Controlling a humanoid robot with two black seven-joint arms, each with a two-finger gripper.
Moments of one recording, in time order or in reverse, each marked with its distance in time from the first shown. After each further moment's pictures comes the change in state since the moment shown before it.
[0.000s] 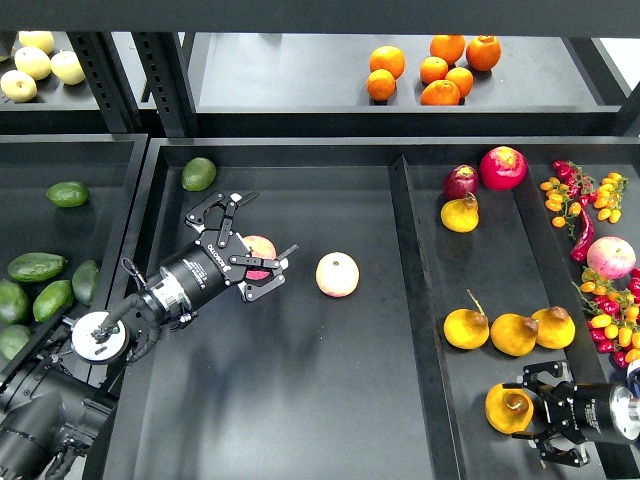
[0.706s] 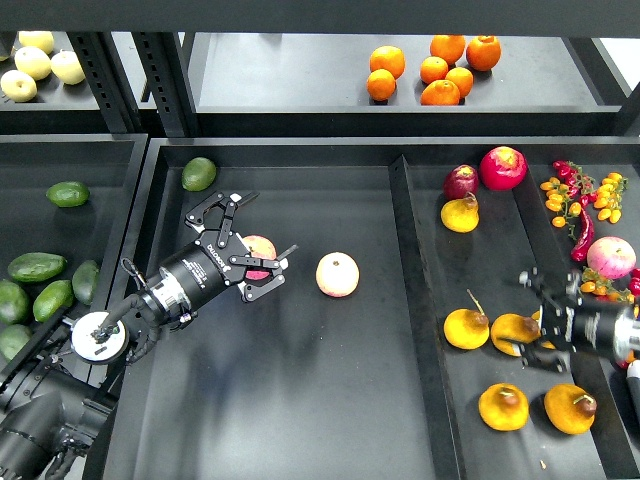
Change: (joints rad) left arm 0.000 0.000 -0.006 0.000 0.000 0.000 -0.002; right arm 0.085 0.109 0.317 0.014 0.087 0.000 0.000
